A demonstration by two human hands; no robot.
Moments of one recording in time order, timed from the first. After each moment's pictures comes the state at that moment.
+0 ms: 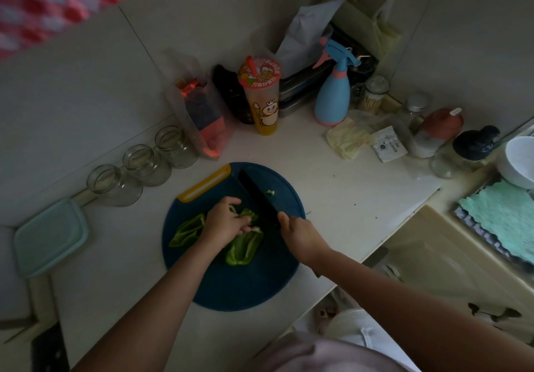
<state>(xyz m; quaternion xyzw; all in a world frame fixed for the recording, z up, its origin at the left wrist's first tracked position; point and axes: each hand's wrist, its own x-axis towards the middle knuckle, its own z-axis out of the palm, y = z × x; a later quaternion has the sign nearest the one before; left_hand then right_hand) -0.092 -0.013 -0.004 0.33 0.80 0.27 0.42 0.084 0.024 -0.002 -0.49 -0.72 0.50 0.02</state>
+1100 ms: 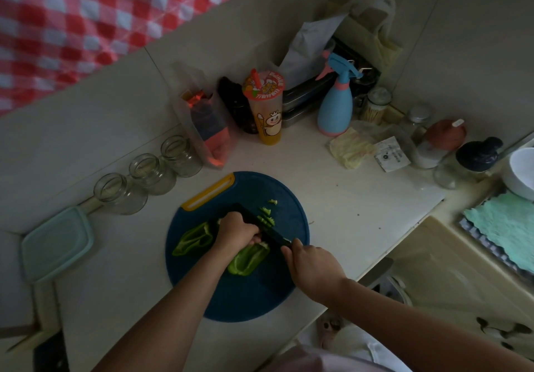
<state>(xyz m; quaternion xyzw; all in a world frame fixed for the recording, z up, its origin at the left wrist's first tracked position) -0.070 0.000 0.009 0.27 0.83 0.20 0.43 0.107 0.001 -0.007 -0.43 -0.85 0.31 -0.05</state>
